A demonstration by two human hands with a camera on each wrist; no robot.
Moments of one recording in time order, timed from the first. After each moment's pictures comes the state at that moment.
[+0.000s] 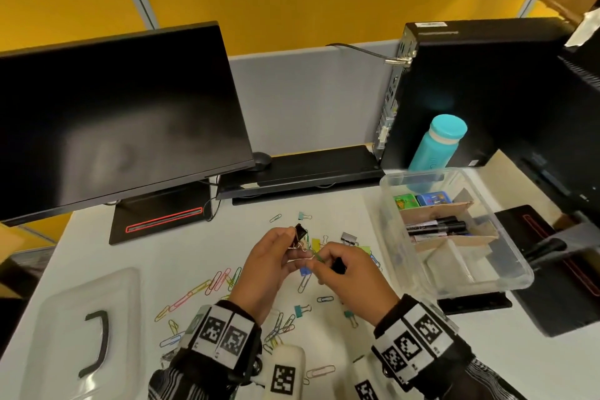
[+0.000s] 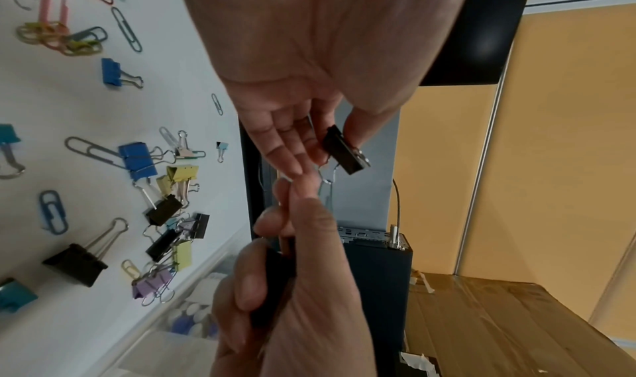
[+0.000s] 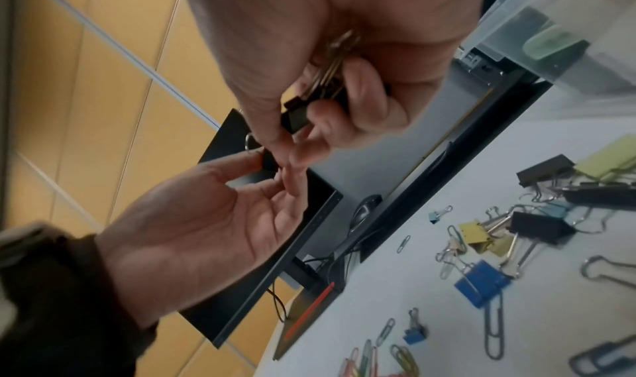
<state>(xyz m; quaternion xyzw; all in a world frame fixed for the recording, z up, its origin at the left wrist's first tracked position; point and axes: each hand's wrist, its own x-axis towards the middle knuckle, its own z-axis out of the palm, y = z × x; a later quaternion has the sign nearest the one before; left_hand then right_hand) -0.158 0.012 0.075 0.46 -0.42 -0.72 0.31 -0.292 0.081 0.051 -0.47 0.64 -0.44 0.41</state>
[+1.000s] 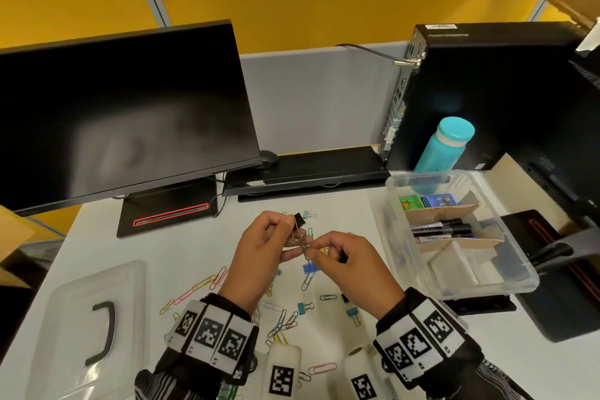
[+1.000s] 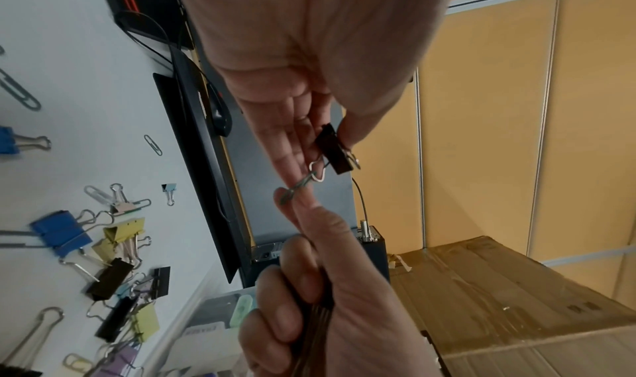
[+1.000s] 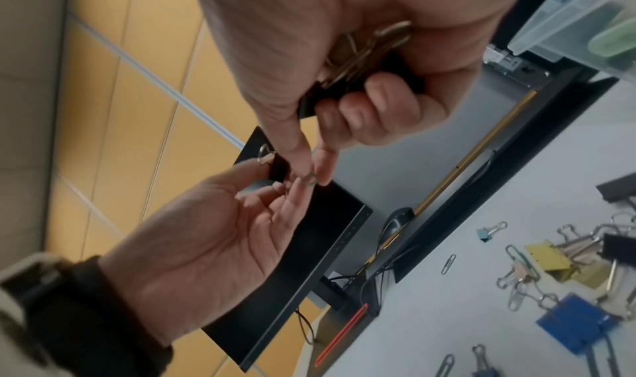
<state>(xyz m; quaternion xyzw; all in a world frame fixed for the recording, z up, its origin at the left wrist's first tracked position) -0.148 0.010 0.100 0.45 -0.52 -0.64 0.34 -0.288 0.074 0.068 -0.49 0.65 -0.43 0.39</state>
